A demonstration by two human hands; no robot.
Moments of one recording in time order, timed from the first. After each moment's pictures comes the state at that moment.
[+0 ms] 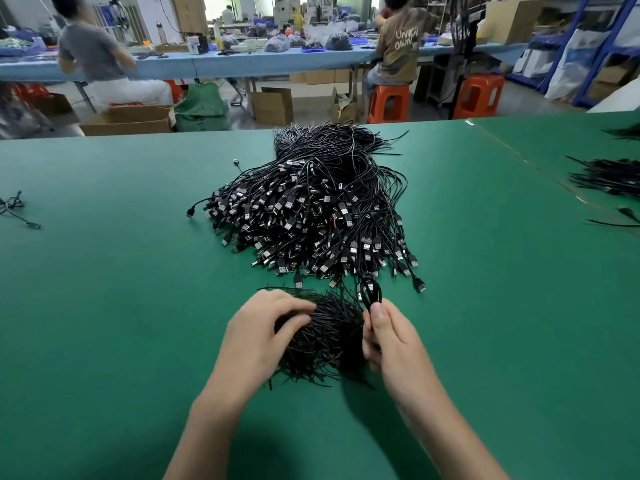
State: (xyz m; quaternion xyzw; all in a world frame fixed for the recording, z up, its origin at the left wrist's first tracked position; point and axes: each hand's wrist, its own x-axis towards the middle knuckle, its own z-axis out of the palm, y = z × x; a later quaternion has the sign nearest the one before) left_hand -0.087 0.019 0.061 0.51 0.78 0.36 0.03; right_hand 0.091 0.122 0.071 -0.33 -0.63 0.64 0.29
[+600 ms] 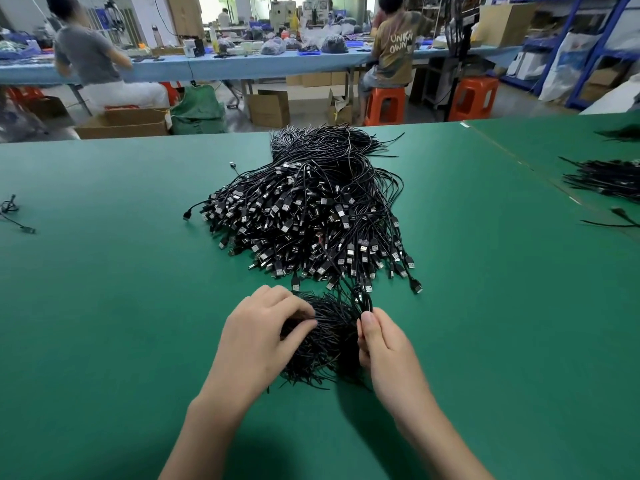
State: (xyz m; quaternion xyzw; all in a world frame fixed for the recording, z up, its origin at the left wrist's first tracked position) left_hand -0.077 0.019 0.079 0.56 0.77 0.29 -0.09; right_hand 0.085 0.120 0.058 -0.37 -0.69 0.55 0.28
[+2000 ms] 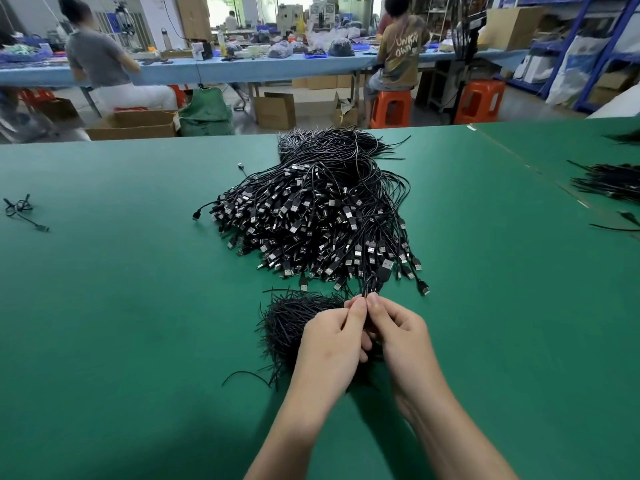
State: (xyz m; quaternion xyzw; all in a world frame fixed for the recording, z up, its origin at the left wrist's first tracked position) left_hand -0.008 0.061 0.078 0.34 0.74 0.51 0.27; right_hand 0.075 0.124 0.070 -0.31 -0.52 0.72 0.34
